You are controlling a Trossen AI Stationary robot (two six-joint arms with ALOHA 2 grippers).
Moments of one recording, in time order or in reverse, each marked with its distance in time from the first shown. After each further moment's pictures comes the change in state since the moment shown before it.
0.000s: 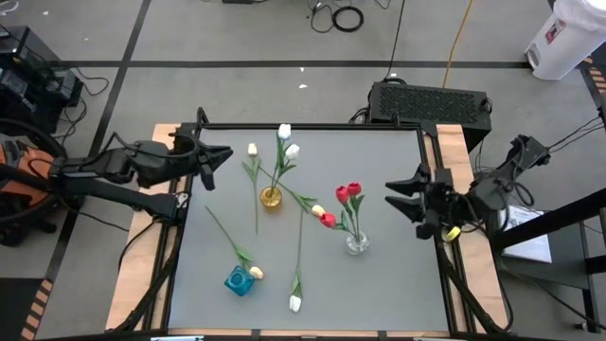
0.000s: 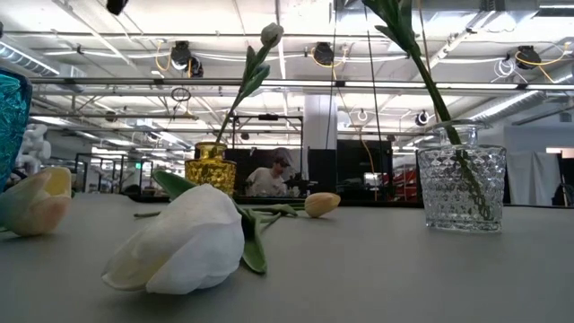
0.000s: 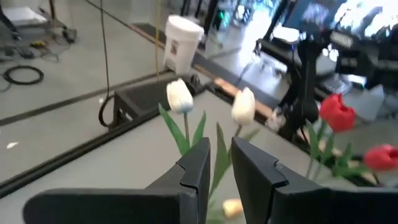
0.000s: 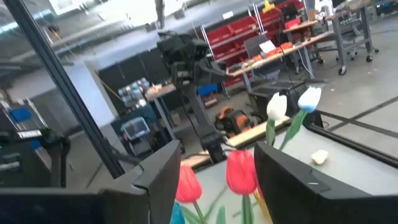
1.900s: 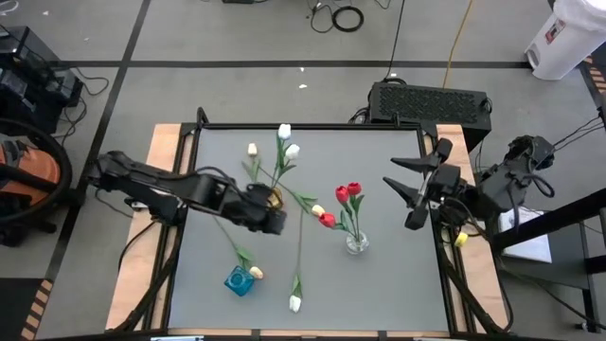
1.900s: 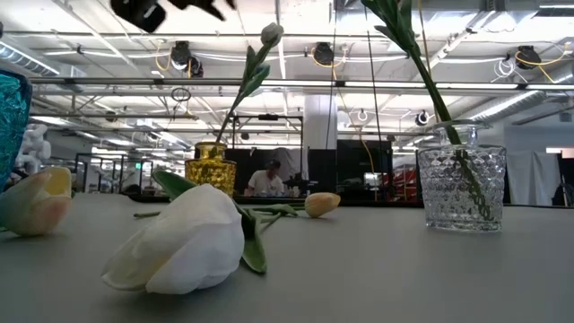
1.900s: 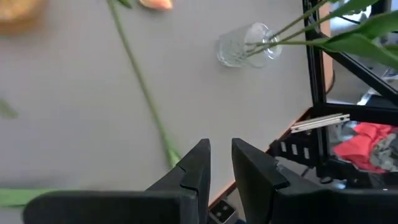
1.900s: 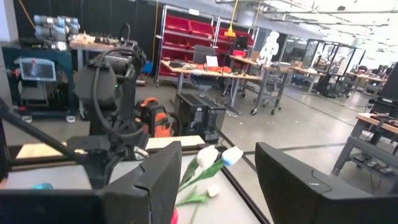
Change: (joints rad) left arm -0.171 0.685 0.262 -0.133 0.467 -0.963; right arm -0.011 0.272 0.494 -0.365 0.212 -0.448
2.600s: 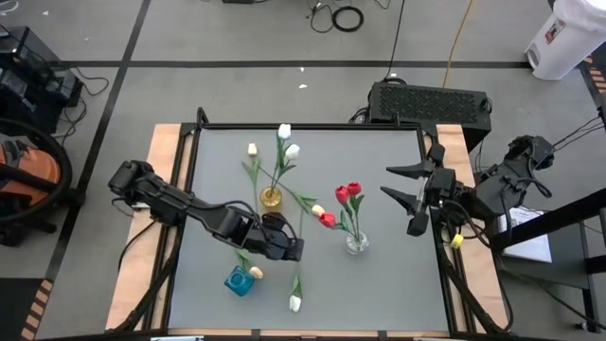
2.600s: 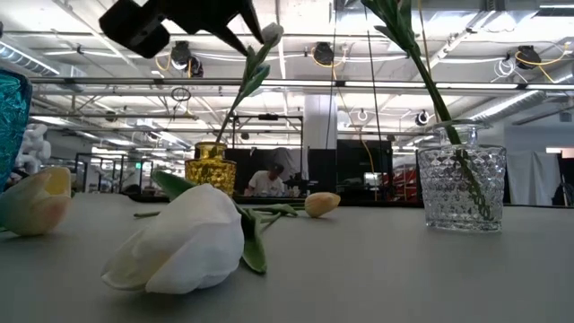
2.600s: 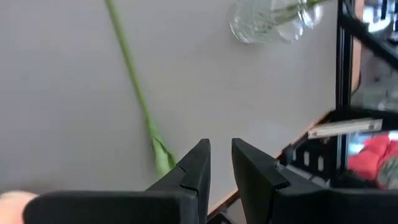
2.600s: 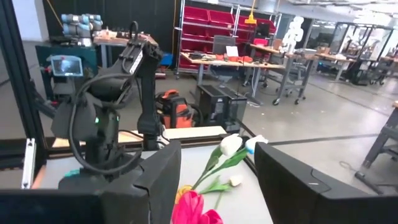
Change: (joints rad) left arm -0.139 0.225 -0.001 0.169 -0.089 -0.179; right arm 0.001 0.000 0.000 -0.084 -0.093 0.121
